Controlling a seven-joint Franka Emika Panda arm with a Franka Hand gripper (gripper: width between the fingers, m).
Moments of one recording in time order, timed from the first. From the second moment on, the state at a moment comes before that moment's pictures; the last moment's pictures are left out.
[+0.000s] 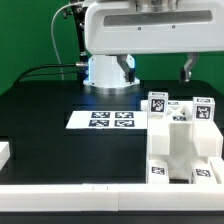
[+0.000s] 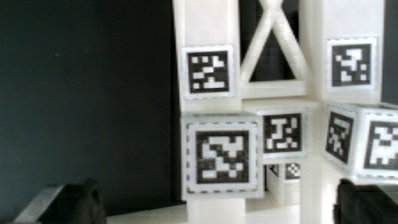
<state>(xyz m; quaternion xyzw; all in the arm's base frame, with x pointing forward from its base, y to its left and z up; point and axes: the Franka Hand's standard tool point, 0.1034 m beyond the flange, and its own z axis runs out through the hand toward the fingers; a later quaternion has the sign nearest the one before) 0.587 0.042 0.157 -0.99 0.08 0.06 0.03</state>
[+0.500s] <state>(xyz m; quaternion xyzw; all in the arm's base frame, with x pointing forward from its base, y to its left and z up) 0.592 0.044 0.143 -0.99 0.08 -0.08 0.02</state>
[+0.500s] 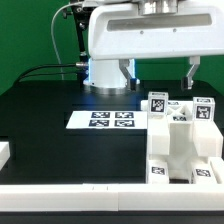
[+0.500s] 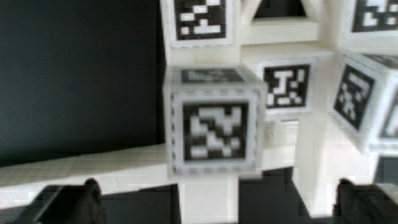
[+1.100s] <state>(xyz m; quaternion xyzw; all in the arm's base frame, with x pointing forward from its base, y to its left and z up) 0.585 0.043 0.129 -1.00 0.08 -0.03 0.02</state>
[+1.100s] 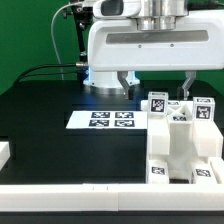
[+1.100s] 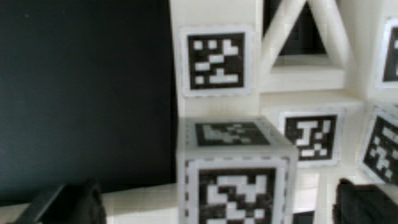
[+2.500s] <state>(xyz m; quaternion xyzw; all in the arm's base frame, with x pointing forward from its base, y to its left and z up) 0.587 0.043 0.127 -0.88 0.47 -0.03 0.03</state>
